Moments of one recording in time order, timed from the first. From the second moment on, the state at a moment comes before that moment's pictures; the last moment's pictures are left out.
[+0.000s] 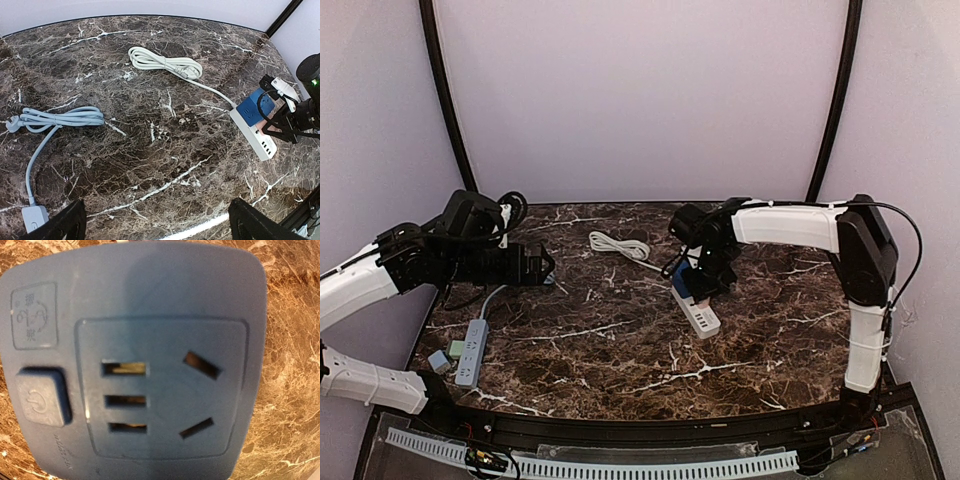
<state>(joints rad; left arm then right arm) -0.80 1.04 1.03 -0.75 -0.27 -0.56 0.78 2.00 1.56 -1.00 0.08 0.38</state>
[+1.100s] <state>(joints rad) -0.77 1.06 1.03 -1.05 -0.41 -0.73 0.52 1.88 1.37 -0.88 0.14 0.34</state>
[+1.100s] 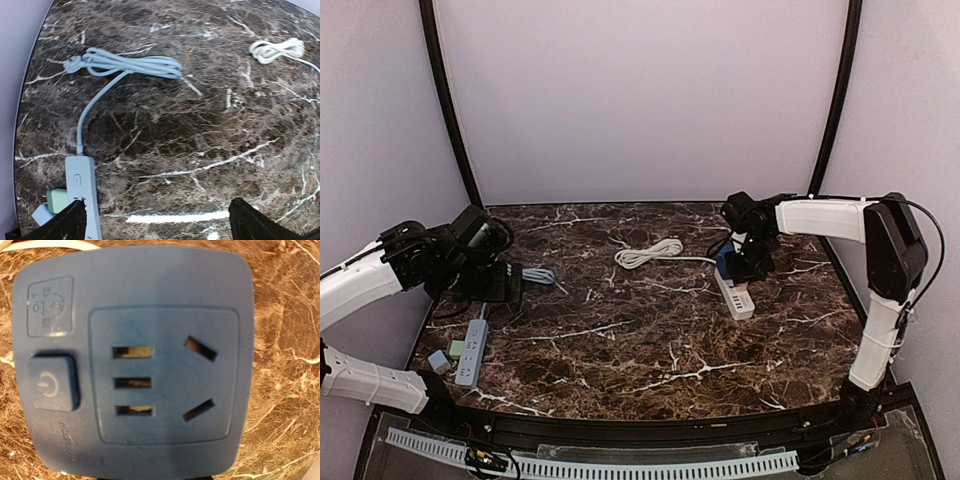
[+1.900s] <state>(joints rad) -0.26 1.23 0.92 -1.18 -0.25 -0.68 0.44 1.79 1.26 -0.96 0.18 0.35</state>
